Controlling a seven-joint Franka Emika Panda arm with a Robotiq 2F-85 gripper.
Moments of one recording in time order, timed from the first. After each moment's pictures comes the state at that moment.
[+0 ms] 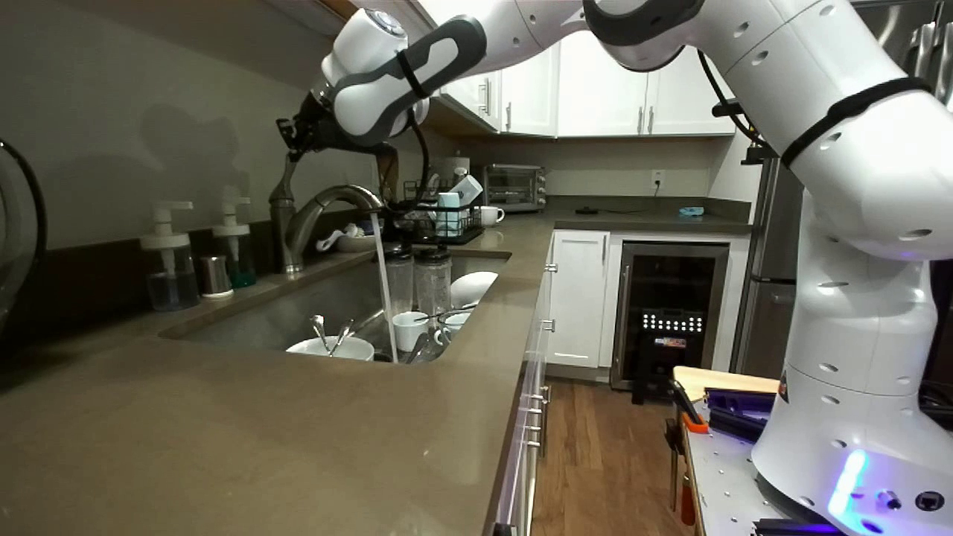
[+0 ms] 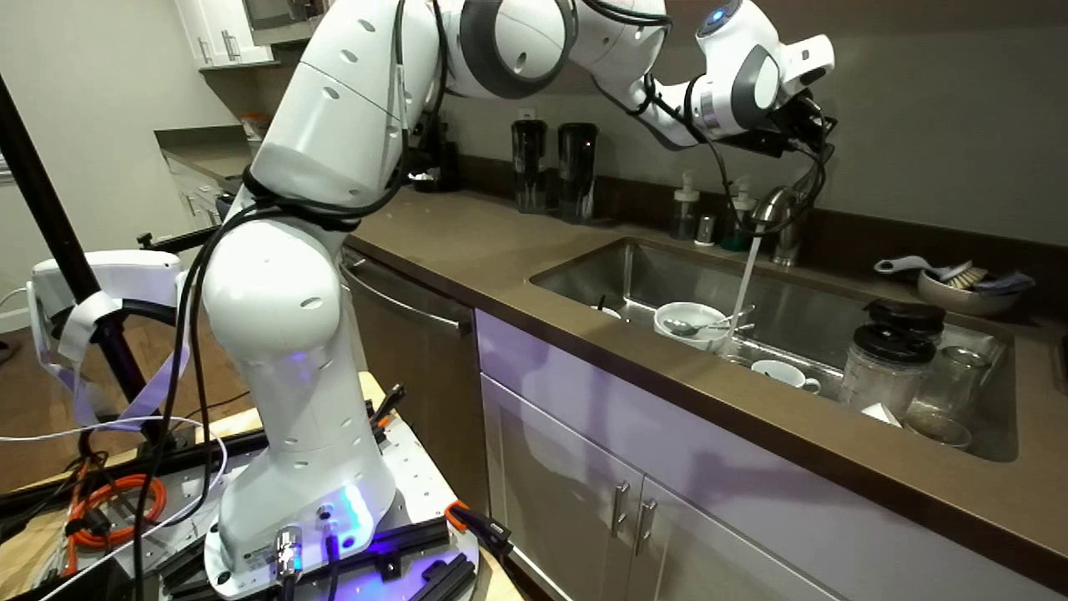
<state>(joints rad) -0.12 0.60 -0.02 -1.34 -0.33 2.92 0.46</state>
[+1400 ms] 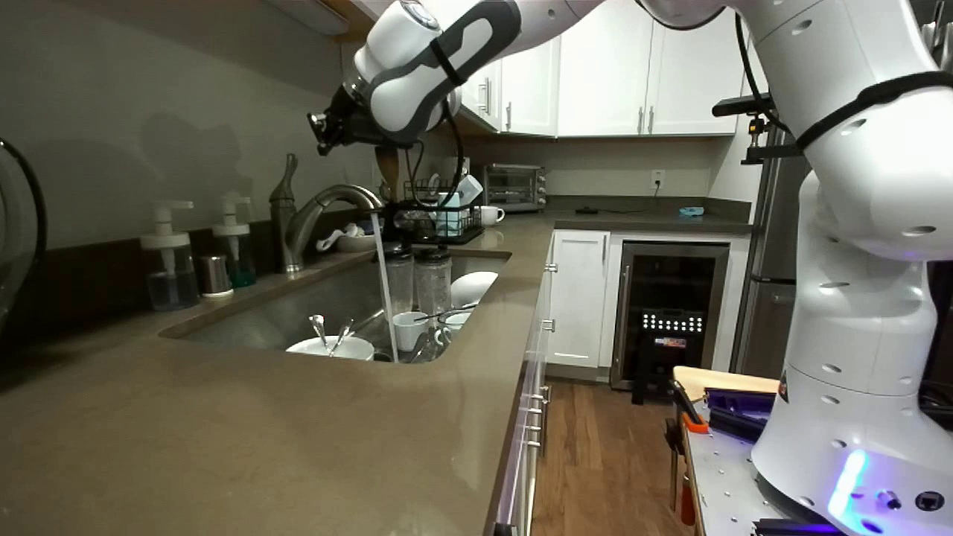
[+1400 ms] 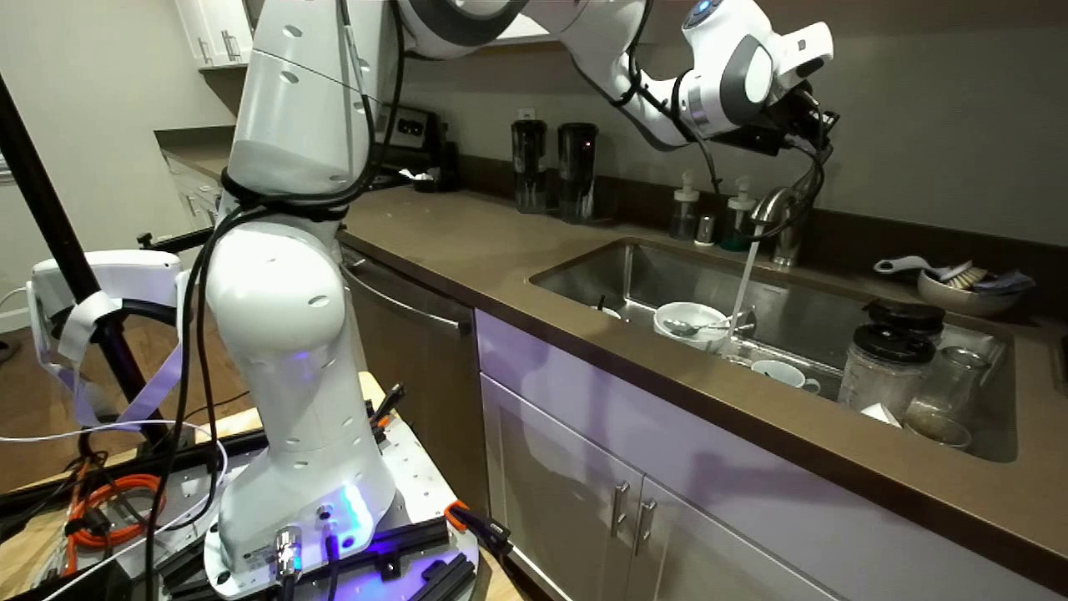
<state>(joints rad) -0.08 0.42 -0.13 -1.62 -0.33 3.04 0.48</state>
